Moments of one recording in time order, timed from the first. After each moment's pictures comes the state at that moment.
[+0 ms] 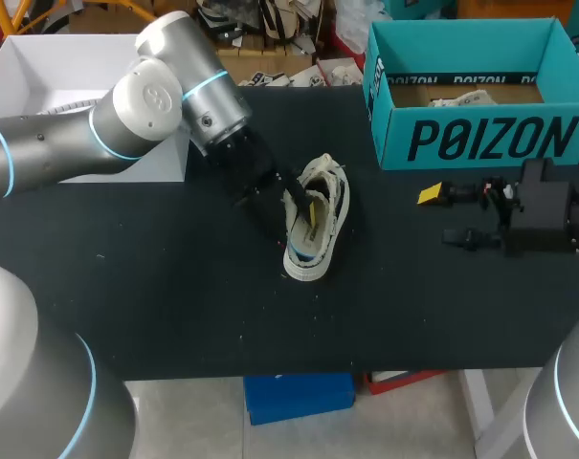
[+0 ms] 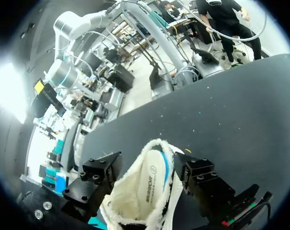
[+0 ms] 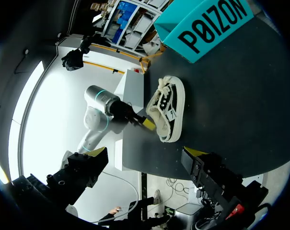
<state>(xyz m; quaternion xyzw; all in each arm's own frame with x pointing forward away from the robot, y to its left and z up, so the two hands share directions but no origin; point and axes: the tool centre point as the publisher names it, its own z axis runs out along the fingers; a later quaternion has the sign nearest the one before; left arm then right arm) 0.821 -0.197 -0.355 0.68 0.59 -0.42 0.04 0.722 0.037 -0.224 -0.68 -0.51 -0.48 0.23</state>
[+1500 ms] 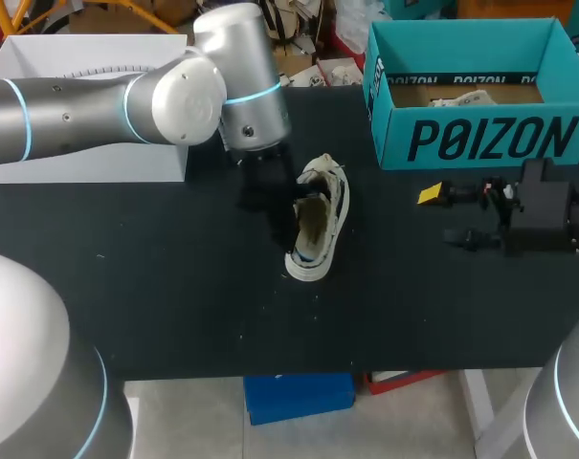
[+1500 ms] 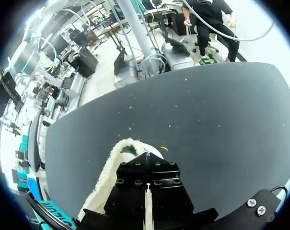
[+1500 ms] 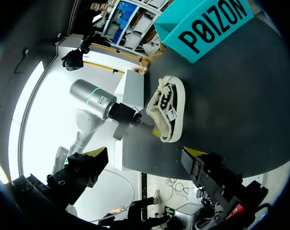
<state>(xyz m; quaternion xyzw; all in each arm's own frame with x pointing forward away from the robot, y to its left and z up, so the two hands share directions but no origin) 0.811 -0.191 -0.390 0.75 0.62 -0.24 -0.04 0.721 0.037 -0.224 -0.68 -0.51 -0.48 0.23</state>
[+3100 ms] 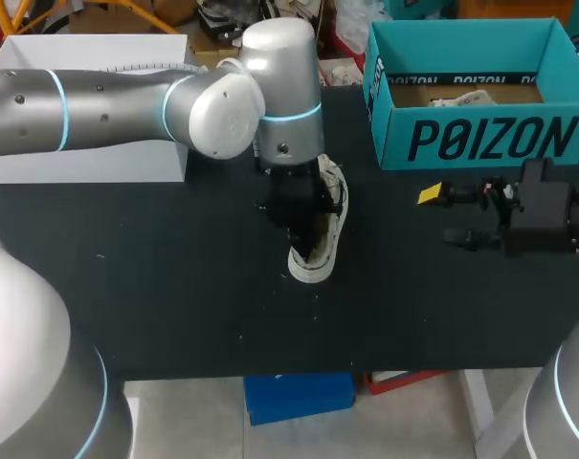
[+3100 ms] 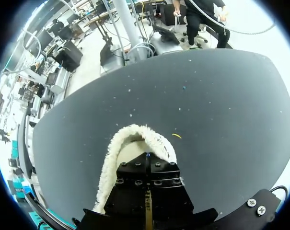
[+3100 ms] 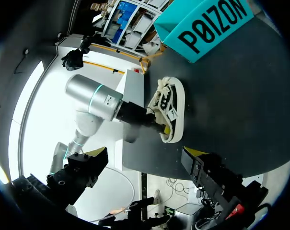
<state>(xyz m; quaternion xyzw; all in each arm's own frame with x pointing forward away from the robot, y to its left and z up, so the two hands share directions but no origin) 0.818 -0.214 -0.418 0.78 0.61 -0.15 -0.04 0.721 0.037 -0.224 -0.68 -0.51 -0.48 0.23</state>
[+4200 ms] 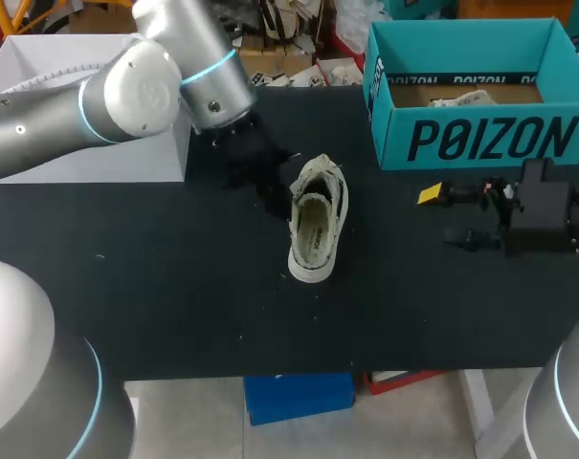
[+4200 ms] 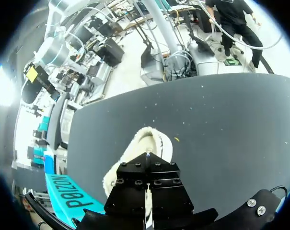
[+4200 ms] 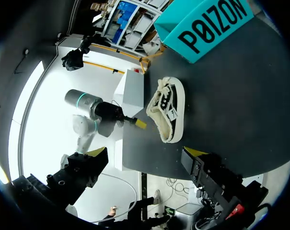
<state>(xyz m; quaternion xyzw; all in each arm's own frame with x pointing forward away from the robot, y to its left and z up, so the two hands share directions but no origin) 0.836 -0.179 -0.328 0.67 0.68 -0.29 0.06 0.721 0.037 -0.224 -0.68 -0.51 -0.48 0.23</state>
